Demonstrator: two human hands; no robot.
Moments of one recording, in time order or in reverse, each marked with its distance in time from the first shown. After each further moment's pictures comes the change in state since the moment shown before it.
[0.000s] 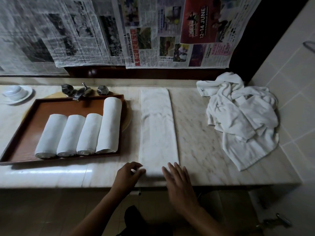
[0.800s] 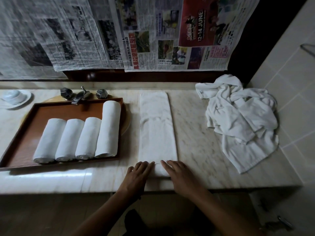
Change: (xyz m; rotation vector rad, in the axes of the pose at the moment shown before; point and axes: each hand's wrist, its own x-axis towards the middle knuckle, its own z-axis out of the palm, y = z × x) left_hand 0.022 -0.007 0.023 0.748 -0.249 0.479; right_hand 0.052 0.038 -0.018 0.043 -0.282 -0.114
